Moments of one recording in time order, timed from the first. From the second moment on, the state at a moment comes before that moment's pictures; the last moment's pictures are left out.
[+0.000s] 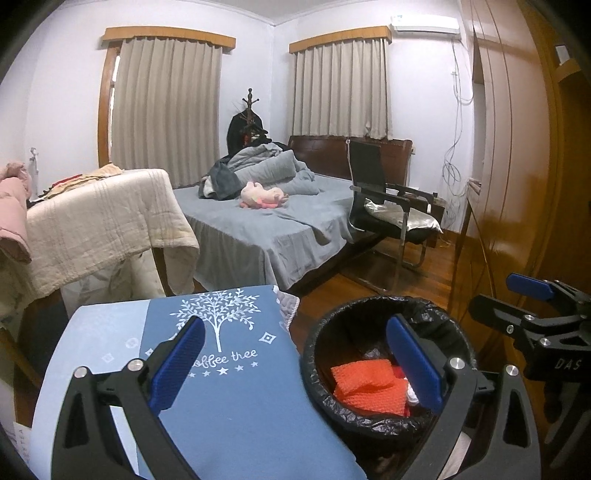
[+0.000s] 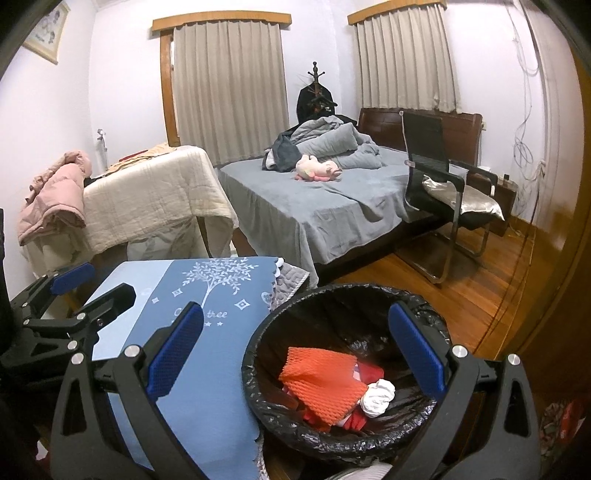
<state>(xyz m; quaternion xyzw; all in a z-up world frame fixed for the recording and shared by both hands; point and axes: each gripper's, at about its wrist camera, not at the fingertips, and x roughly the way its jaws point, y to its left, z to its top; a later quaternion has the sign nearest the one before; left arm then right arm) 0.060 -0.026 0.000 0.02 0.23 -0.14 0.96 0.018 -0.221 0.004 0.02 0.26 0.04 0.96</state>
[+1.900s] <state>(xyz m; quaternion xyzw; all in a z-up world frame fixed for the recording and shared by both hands) 0.058 -0.023 0.003 0.03 0.22 -0.14 0.96 0.018 -0.214 0.005 0.01 0.26 0.04 0.96</state>
